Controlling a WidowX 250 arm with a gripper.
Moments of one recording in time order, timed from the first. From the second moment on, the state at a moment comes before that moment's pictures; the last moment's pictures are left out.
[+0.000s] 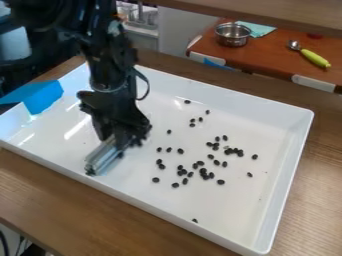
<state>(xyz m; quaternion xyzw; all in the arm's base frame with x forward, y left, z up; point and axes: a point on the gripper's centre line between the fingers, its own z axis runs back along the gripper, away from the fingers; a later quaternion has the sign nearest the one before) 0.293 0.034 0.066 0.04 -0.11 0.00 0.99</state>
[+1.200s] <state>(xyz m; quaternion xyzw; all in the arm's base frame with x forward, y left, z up) 0.307 -0.098 0.081 0.00 -0.10 0.01 0.99</state>
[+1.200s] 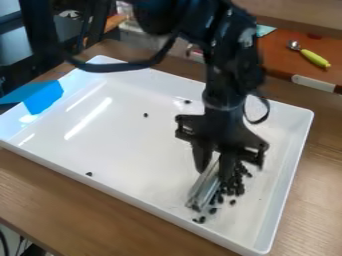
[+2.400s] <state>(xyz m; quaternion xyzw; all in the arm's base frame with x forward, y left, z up) 0.339 0.115 0.124 -0.03 -0.19 0.01 0.98</state>
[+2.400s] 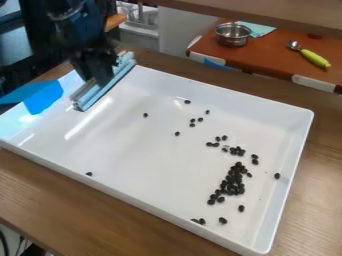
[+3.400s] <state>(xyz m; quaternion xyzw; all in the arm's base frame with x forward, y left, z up) 0.375 0.076 0.070 0.03 -0.14 -0.03 0.99</state>
